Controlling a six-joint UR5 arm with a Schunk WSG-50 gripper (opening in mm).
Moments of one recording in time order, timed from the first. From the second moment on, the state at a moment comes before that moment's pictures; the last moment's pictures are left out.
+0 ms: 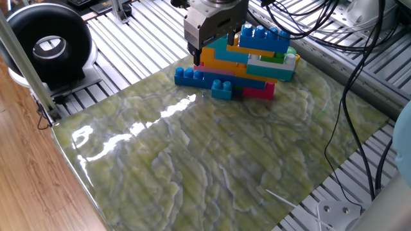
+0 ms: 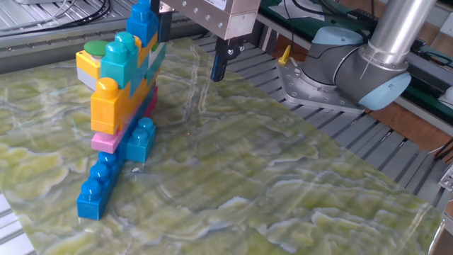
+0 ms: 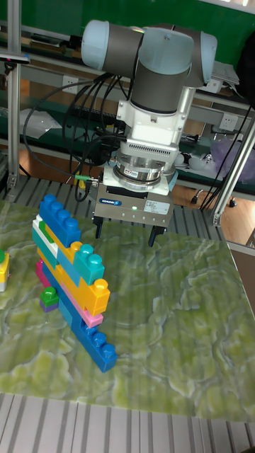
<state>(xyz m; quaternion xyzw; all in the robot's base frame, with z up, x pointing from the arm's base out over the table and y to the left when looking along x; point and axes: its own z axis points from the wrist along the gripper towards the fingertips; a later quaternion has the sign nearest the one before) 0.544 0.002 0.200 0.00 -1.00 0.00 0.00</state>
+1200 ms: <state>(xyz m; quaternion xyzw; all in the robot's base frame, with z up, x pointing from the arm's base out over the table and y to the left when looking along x) 0.555 0.017 0.205 -0.03 -1.00 -0.02 -0.02</state>
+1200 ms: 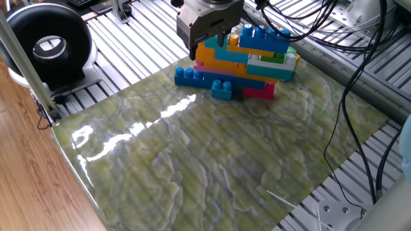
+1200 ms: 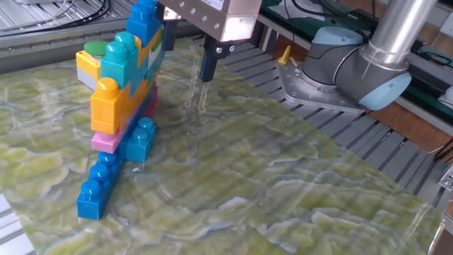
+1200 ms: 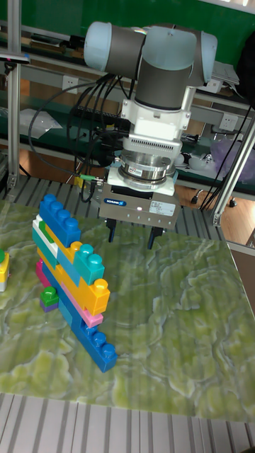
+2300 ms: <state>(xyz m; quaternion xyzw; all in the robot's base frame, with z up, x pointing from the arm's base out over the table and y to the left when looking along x) 0.541 0.019 0.212 -0.03 -1.00 -0.02 0.00</state>
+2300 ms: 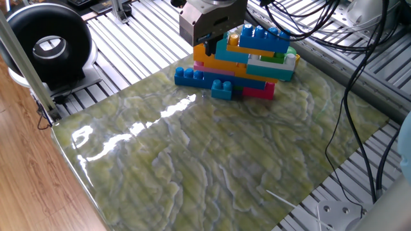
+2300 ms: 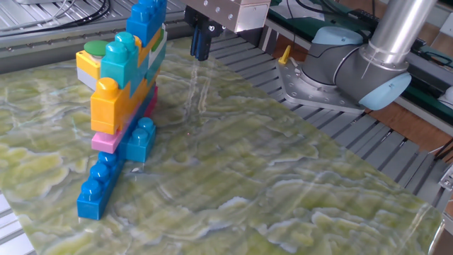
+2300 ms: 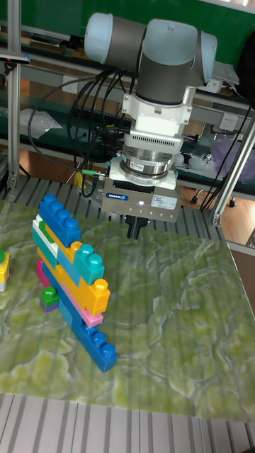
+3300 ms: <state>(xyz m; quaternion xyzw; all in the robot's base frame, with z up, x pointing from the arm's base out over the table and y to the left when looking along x) 0.538 0.017 0.212 -0.02 -1.00 -0.02 0.00</state>
